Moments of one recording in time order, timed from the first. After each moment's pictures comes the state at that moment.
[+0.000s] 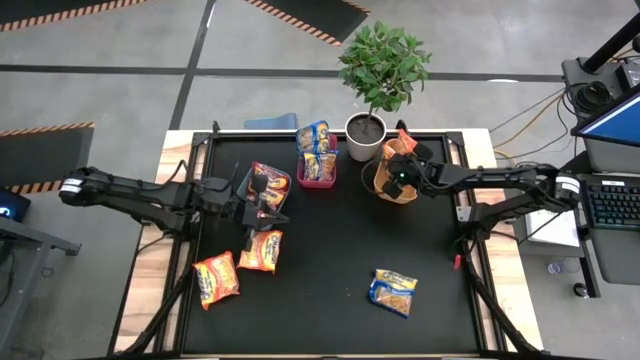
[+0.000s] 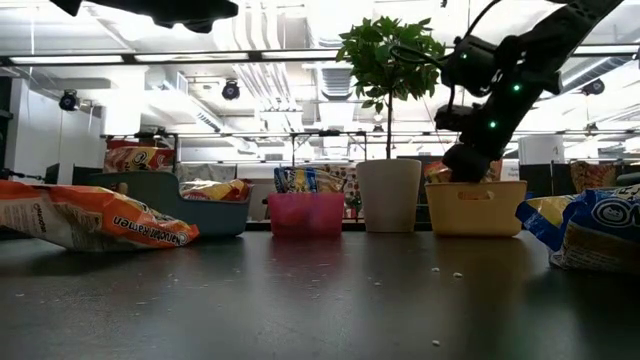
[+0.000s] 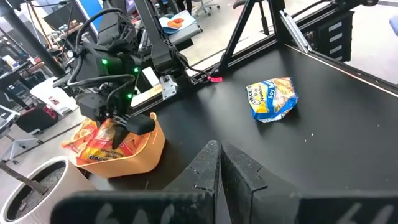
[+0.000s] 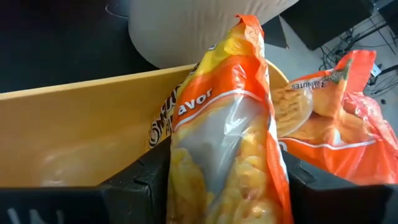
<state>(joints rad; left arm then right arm) -0.09 0.94 0.68 0.00 0.01 0.43 -0.40 1.27 0.60 -0.21 0.58 -0.03</state>
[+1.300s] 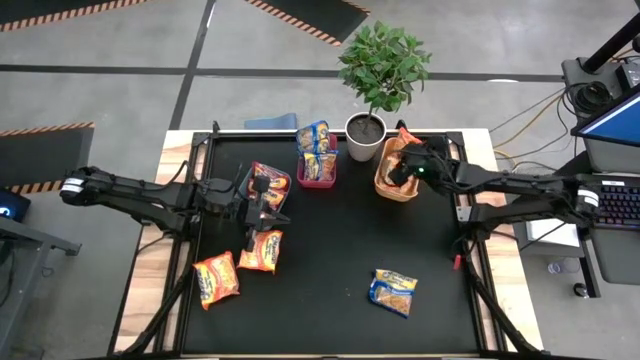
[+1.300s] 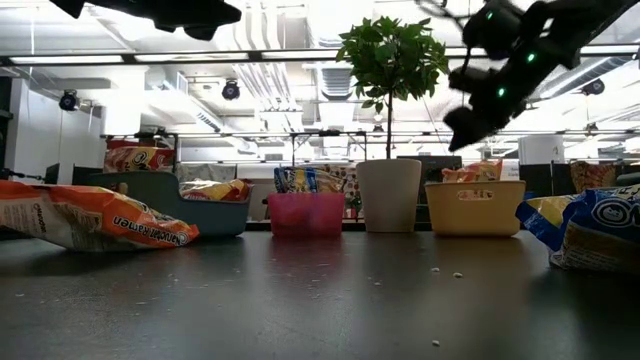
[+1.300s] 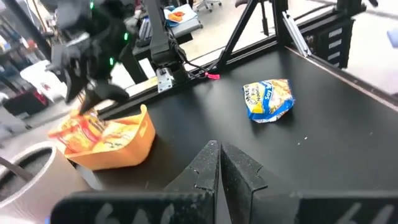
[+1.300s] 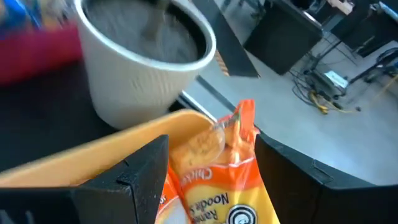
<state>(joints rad) -0.09 0.96 0.68 0.00 0.01 0.35 -0.39 1.04 0.60 -0.20 0.68 -0.02</state>
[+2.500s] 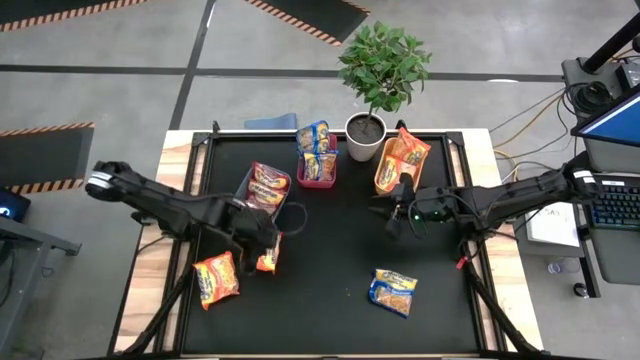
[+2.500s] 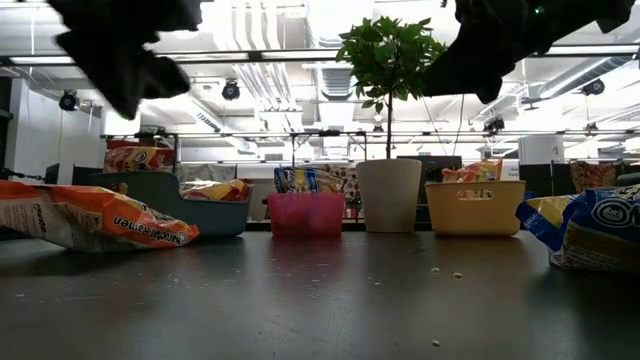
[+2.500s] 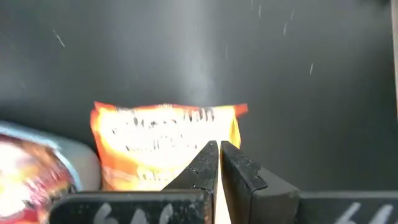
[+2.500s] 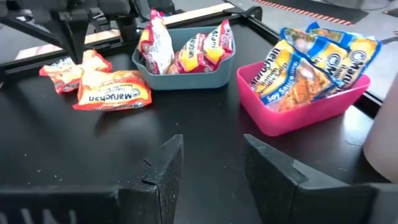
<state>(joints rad) -0.27 1.32 0.99 -0.85 0.07 -0.23 0.11 1.01 0.60 -0.01 0.34 0.28</state>
